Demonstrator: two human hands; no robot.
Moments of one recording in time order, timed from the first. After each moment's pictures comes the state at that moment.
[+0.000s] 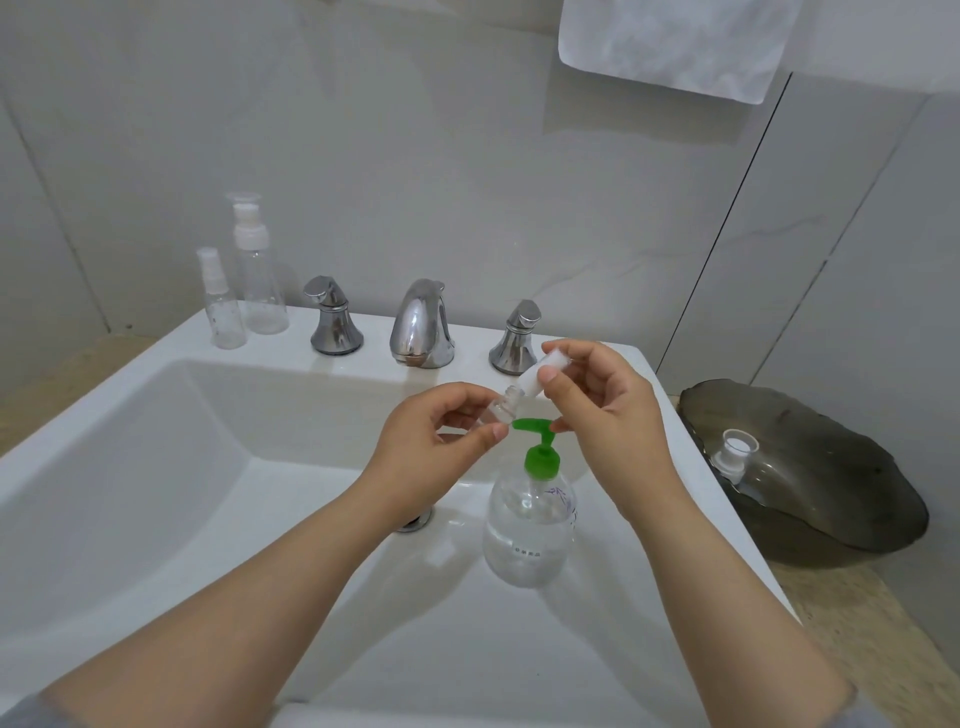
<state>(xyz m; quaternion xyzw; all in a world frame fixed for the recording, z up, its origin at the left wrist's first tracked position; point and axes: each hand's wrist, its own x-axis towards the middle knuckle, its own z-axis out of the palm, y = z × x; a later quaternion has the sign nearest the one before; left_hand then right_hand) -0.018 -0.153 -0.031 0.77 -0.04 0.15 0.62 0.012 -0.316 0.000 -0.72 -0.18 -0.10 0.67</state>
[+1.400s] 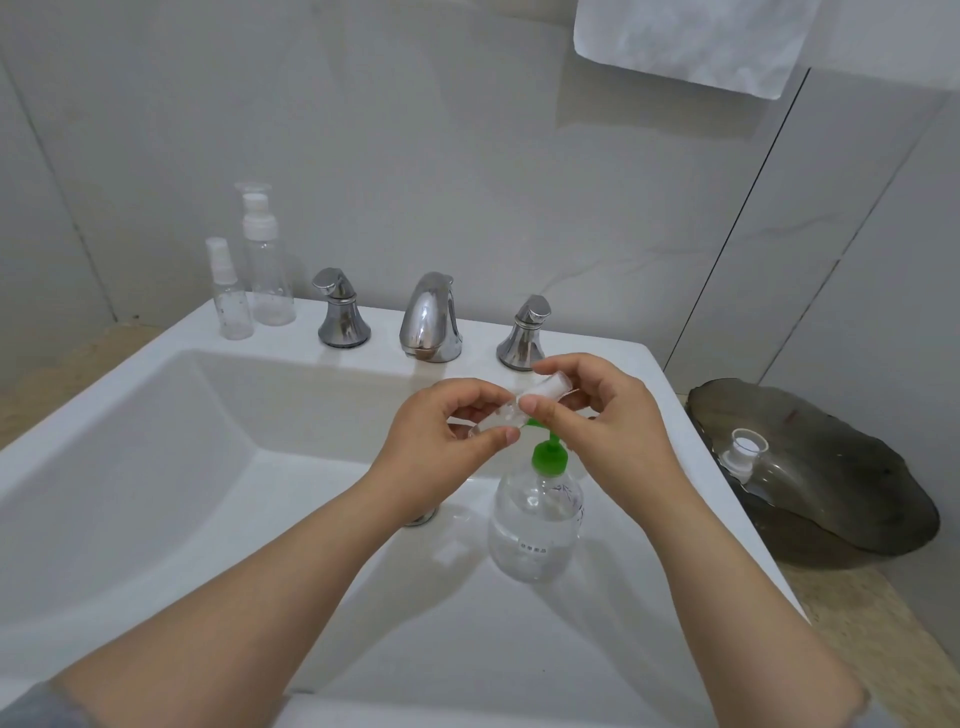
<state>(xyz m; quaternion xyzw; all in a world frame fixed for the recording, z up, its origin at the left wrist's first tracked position) -0.017 -0.153 -0.032 0.78 -0.05 0.15 0.60 0.009 -0.318 -0.002 -0.80 -0.20 -0.09 0.56</state>
